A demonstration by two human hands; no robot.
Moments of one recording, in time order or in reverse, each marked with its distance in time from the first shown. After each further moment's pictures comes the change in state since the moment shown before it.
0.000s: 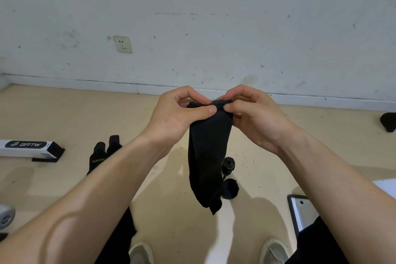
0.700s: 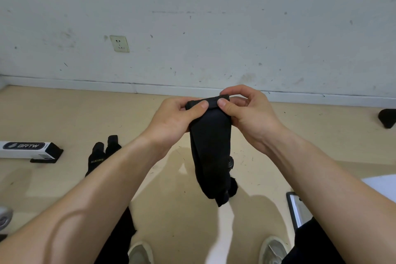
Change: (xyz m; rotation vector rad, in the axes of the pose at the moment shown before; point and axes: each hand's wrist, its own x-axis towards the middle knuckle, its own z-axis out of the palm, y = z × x) left_hand 0.007 -0.017 0.000 0.007 -0.124 -0.091; right_hand 0.005 0.014 0.003 -0.100 0.229 -0.037
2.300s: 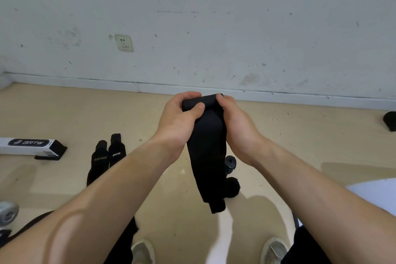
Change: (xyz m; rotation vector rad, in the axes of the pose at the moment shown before) left_hand 0.000 -0.007 0.012 -0.168 0.249 -0.054; right_hand -0.001 0.025 0.031 0.050 -0.077 0.177
